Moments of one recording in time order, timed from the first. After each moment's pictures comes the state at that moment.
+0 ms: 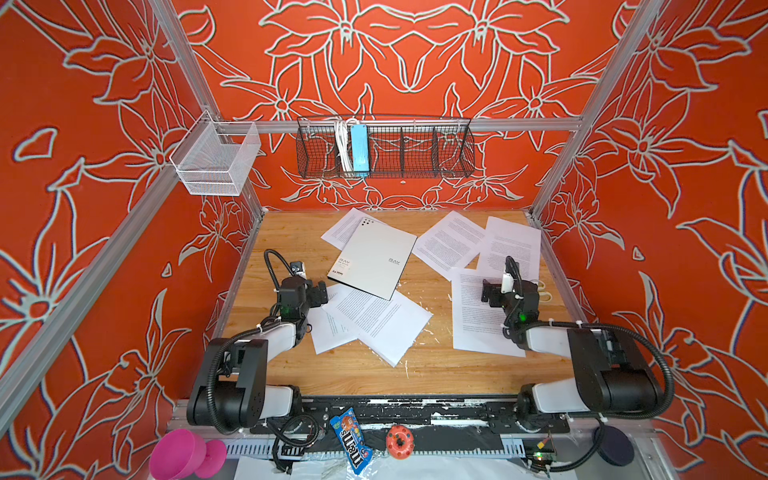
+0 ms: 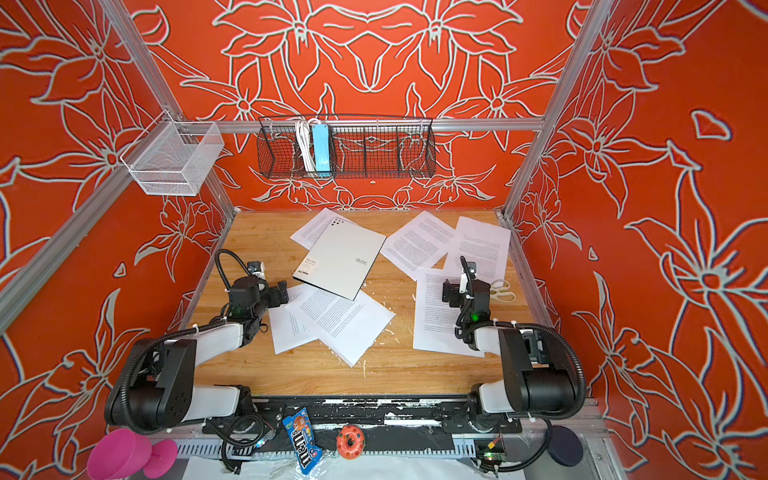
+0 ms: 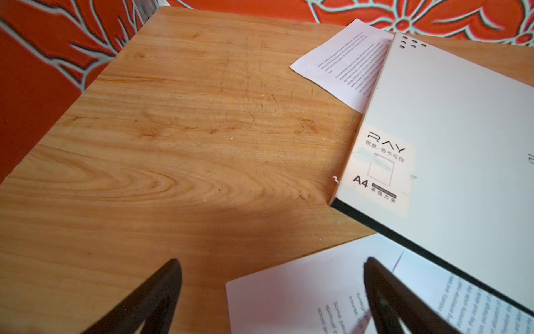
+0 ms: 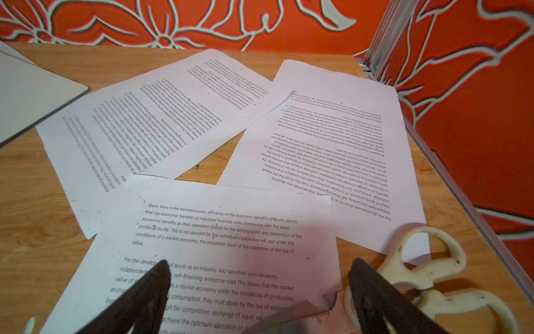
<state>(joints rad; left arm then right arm) 0.03 1.36 0.39 0.43 -0.11 -0.11 0.02 1.41 0.32 0.68 0.09 0.00</state>
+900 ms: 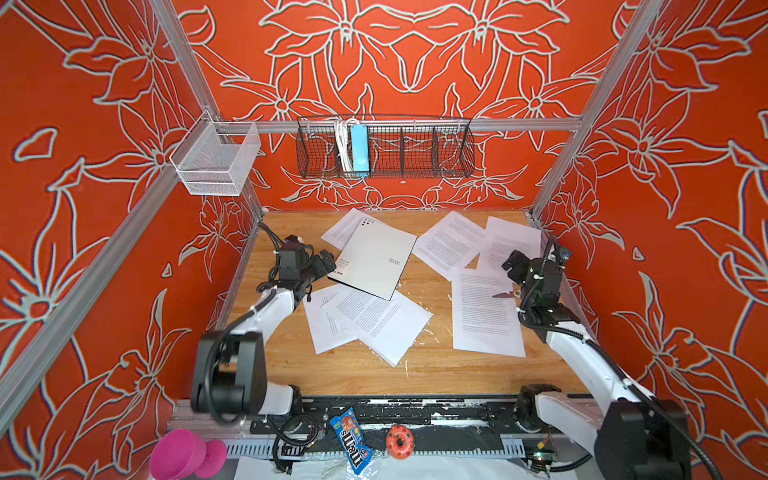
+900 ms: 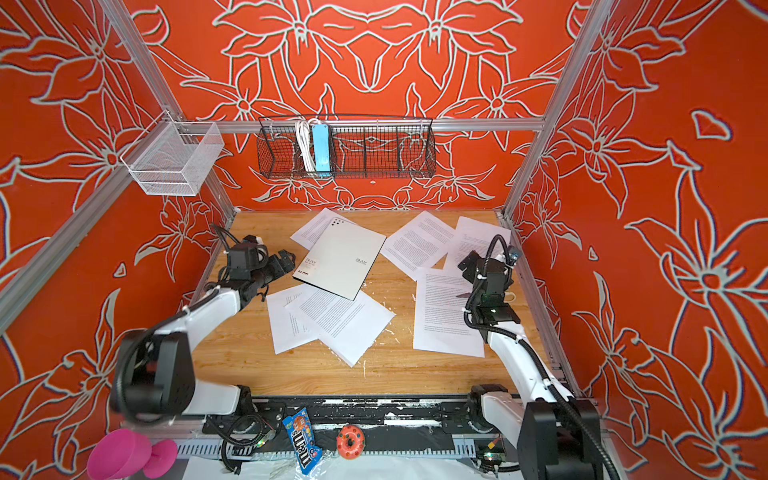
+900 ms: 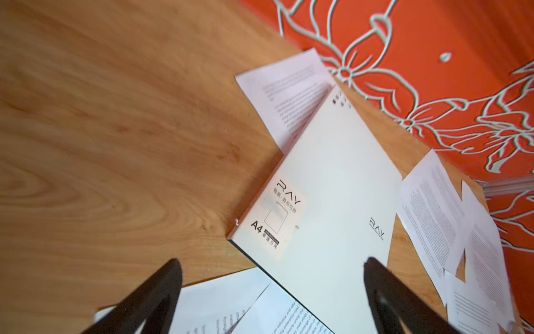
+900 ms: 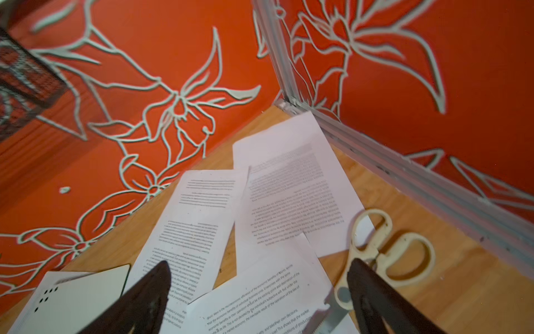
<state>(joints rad) 0.04 1.53 0.88 -0.06 0.20 -0.55 0.04 1.10 0.61 0.03 0.31 0.64</state>
